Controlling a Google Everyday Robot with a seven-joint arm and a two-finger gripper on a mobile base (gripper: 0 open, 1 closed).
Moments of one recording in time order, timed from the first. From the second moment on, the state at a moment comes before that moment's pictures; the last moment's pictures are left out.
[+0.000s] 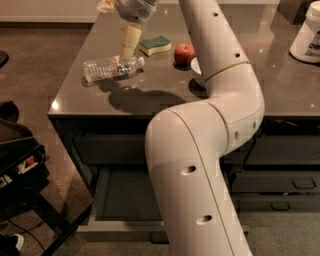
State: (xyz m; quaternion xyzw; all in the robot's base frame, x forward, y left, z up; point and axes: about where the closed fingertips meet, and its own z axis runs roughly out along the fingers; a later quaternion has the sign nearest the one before) arm 0.725 0.118 0.969 -0.81 0.45 0.13 0.35
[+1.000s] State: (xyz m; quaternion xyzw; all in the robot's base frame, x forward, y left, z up) arm 0.736 0.151 0.944 -0.81 0.43 0.16 0.36
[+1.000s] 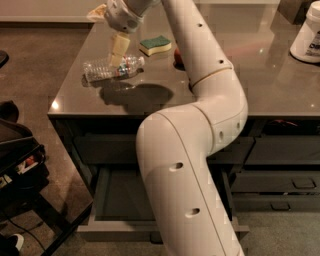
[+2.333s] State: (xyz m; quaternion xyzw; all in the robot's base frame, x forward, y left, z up) arm 0.731 0.155 0.891 -0.81 0.46 0.20 0.30
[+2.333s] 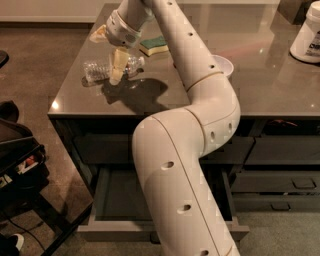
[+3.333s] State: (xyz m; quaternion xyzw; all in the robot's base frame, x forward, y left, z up) arm 0.748 0.156 0.879 -0.81 0.47 0.17 0.30
